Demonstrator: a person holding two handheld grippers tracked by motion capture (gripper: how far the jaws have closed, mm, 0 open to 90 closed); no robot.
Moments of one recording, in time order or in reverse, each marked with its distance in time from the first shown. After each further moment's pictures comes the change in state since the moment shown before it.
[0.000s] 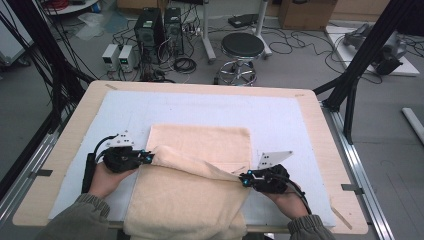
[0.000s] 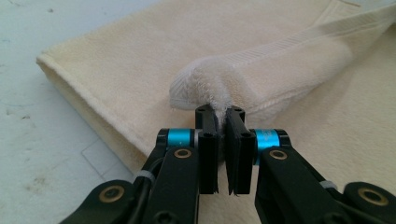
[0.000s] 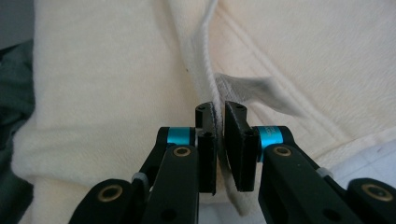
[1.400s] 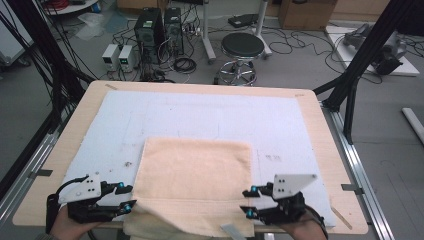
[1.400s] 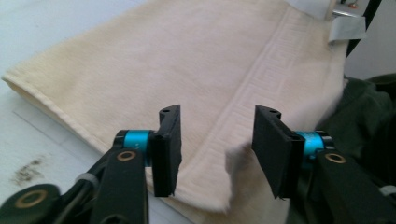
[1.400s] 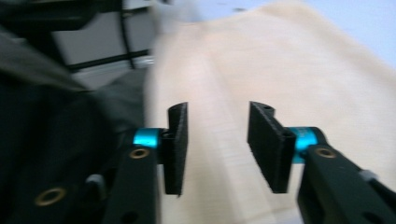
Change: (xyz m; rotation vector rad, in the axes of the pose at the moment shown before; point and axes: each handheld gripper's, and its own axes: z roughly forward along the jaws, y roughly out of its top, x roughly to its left) left arm -0.064 -0.038 -0.076 -0.060 -0.103 0.124; right arm 0.062 0.014 -0.050 -0.123 0.061 -0.089
